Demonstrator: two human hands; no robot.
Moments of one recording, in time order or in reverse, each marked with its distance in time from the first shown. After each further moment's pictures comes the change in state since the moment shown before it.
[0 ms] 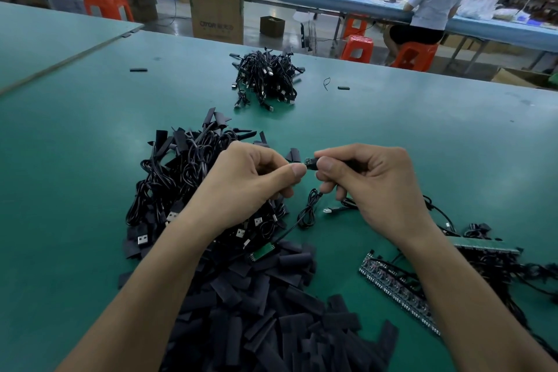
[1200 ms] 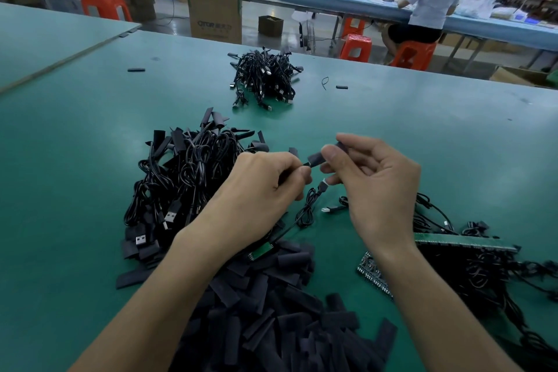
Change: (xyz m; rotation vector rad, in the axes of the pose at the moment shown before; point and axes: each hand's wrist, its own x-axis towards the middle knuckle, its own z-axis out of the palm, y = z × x) left_hand -0.006 0.007 0.018 0.324 0.043 0.183; right_hand -0.008 0.001 0.020 0.083 0.396 0.017
